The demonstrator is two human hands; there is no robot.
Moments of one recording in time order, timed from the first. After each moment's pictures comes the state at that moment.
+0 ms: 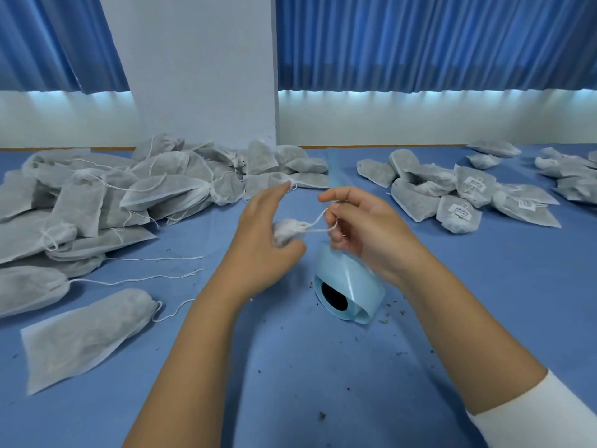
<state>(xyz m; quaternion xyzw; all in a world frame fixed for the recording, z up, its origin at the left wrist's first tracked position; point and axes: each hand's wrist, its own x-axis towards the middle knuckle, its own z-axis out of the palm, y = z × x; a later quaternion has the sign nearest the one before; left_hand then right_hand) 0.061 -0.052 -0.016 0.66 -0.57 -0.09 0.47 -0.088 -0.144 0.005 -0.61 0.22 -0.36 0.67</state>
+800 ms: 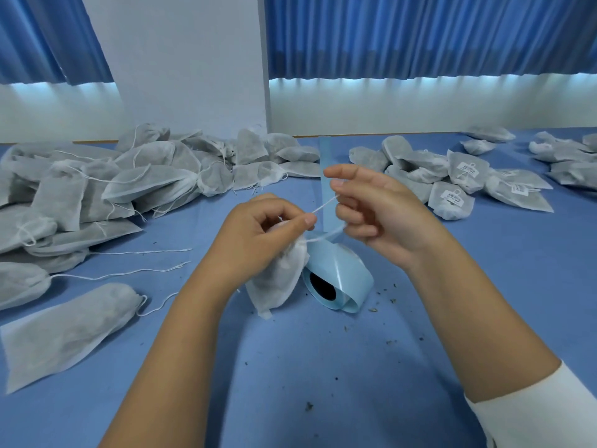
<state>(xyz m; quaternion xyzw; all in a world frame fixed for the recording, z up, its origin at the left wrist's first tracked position) 0.045 -0.048 -0.002 0.60 -0.57 -0.20 0.53 -0.112 -0.150 0.017 -0.58 0.20 -0.34 0.71</state>
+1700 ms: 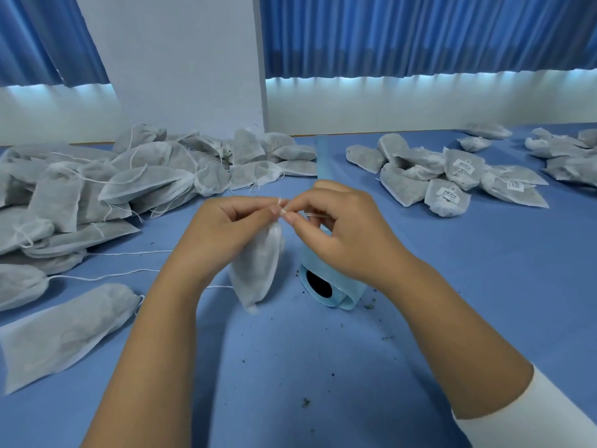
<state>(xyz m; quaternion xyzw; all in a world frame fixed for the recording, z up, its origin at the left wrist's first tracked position) 0.065 -0.038 0.003 0.60 -0.50 -0.28 0.56 -0.095 -0.124 0.000 -0.87 0.18 -0.42 0.17</state>
